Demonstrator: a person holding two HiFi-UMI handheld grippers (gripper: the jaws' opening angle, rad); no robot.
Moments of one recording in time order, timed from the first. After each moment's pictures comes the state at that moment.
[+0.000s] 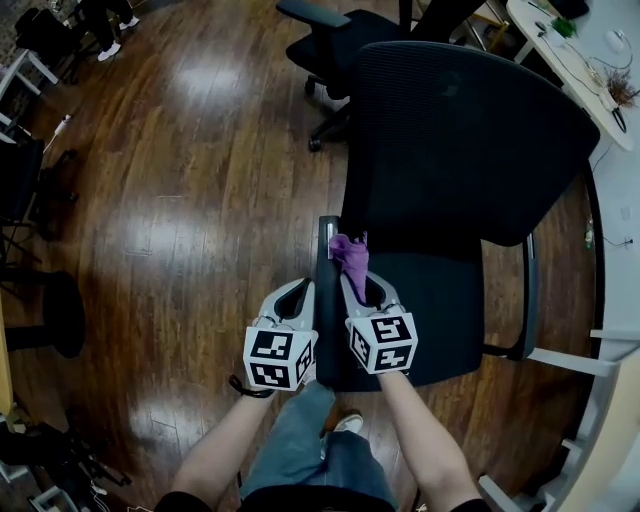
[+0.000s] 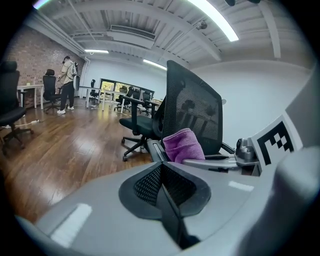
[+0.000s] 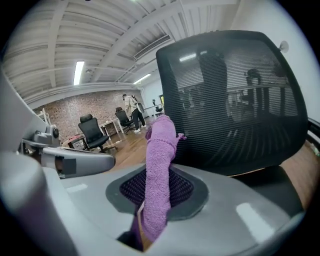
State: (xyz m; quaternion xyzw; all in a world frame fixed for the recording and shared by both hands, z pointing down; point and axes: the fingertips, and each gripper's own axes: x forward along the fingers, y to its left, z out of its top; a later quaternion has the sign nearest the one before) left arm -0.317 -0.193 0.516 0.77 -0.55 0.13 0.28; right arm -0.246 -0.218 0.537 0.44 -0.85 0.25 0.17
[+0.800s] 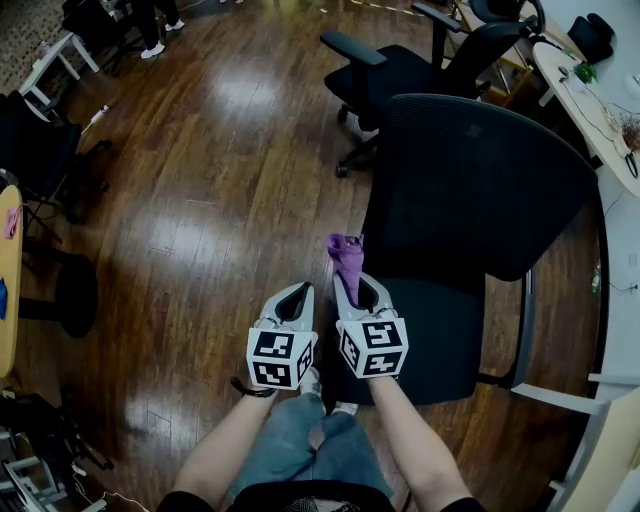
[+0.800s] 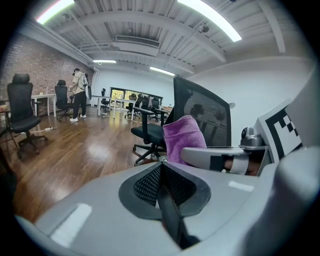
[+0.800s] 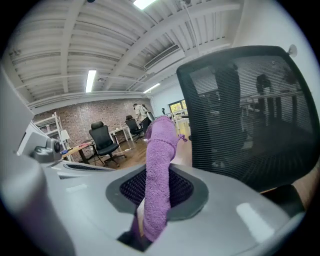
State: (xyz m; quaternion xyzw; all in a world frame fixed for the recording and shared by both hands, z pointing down) left arm -0.352 -0.187 0.467 0.74 -0.61 0.12 0.26; right arm -0.296 -0.223 0.462 0.40 -0.88 0.21 0.12
